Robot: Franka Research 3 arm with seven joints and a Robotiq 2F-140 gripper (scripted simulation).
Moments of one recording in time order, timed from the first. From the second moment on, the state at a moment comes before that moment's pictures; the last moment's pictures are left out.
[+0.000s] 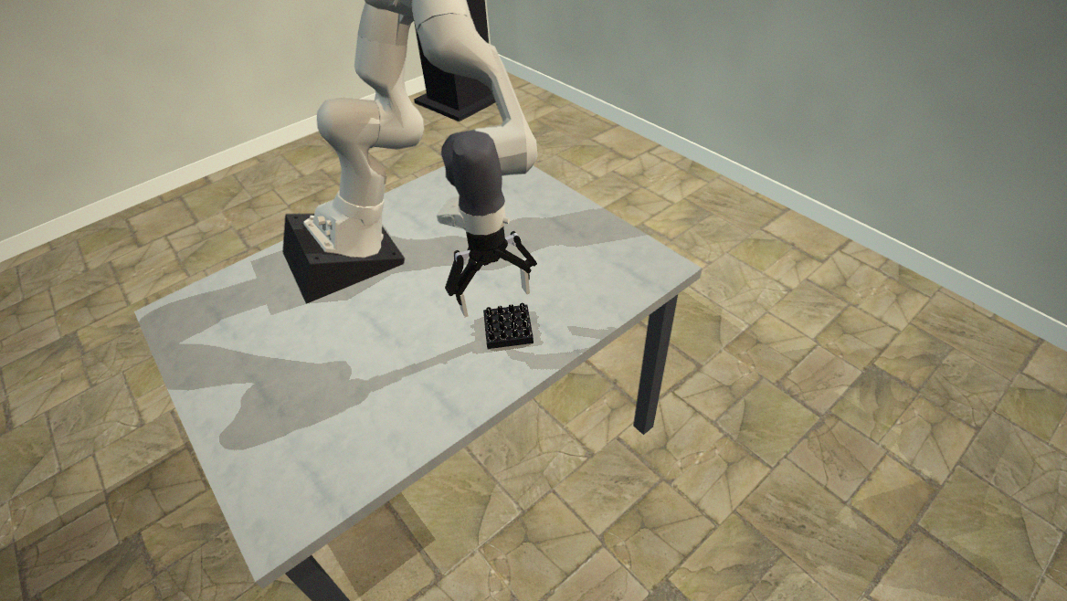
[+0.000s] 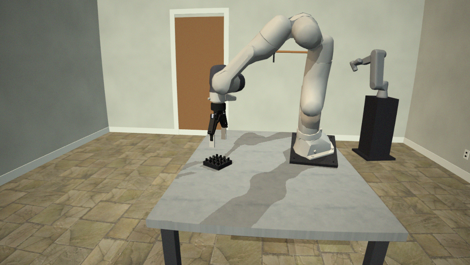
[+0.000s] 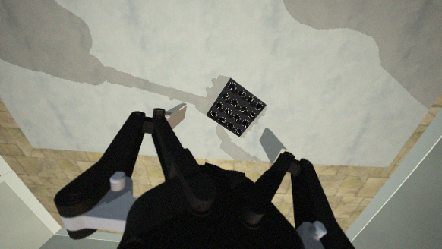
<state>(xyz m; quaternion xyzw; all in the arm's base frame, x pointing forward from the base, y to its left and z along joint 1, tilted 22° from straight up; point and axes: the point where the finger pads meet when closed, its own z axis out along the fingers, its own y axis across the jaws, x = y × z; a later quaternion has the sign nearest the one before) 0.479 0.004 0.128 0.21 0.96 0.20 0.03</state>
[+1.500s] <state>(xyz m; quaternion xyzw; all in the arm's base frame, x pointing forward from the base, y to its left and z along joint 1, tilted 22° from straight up) 0.483 0.008 0.131 0.37 0.91 0.19 -0.01</state>
